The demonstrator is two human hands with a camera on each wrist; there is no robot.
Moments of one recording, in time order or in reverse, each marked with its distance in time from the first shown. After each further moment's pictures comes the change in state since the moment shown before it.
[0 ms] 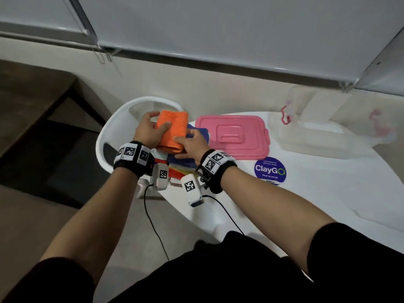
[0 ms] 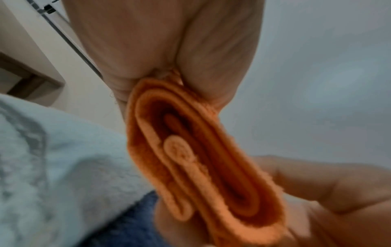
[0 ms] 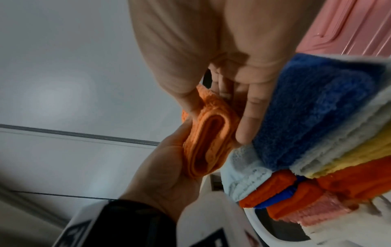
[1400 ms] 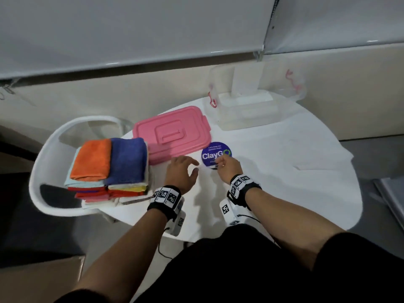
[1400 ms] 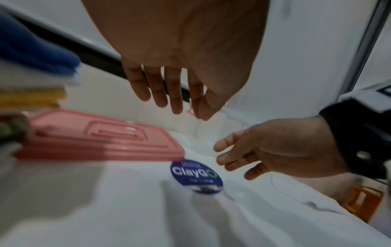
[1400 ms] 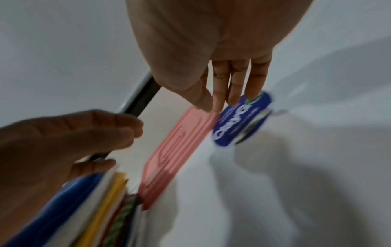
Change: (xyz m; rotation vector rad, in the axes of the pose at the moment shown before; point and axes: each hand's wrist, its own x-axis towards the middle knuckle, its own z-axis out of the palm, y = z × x) left_hand -0.127 0.025 0.236 0.503 -0.394 0.593; right_hand -0.050 0.138 -0.277 -0.547 0.580 -0.016
